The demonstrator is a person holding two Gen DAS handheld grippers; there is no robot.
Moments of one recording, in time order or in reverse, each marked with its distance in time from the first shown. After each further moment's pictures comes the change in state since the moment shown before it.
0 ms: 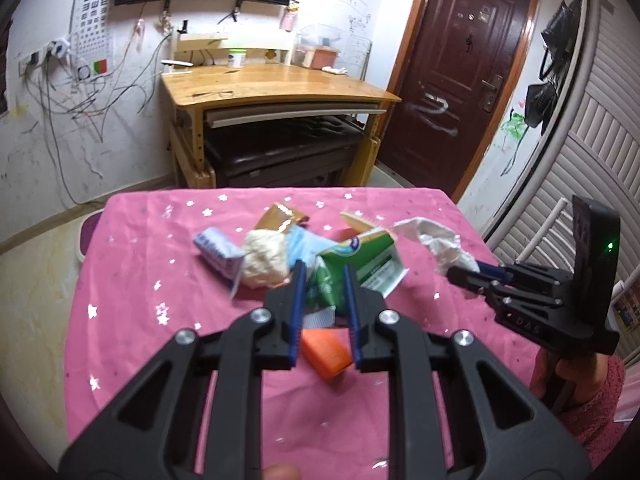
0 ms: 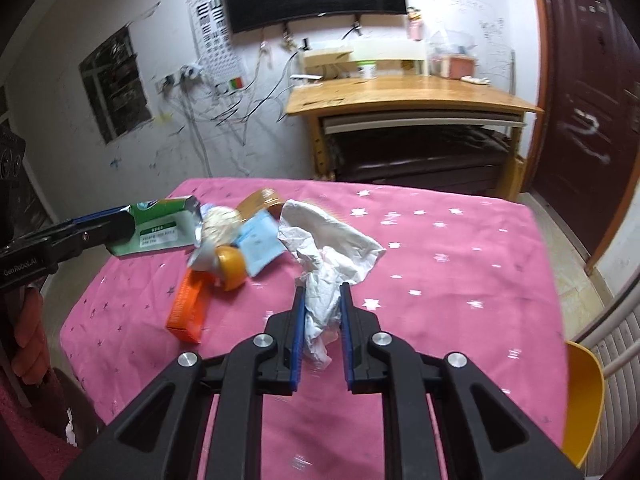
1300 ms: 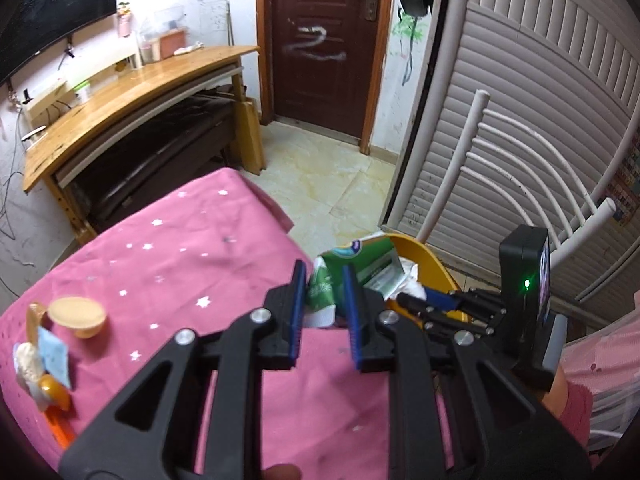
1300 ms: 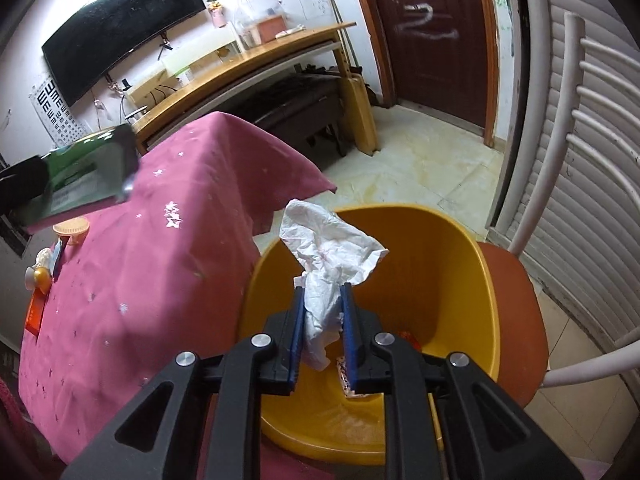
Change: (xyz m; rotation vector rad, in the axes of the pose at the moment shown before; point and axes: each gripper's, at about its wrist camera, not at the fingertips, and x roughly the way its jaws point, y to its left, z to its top) left arm 0.149 -0.293 0.012 0.377 0.193 -0.167; right arm -0.045 -0.247 -0.149 0.485 0.048 -0.255
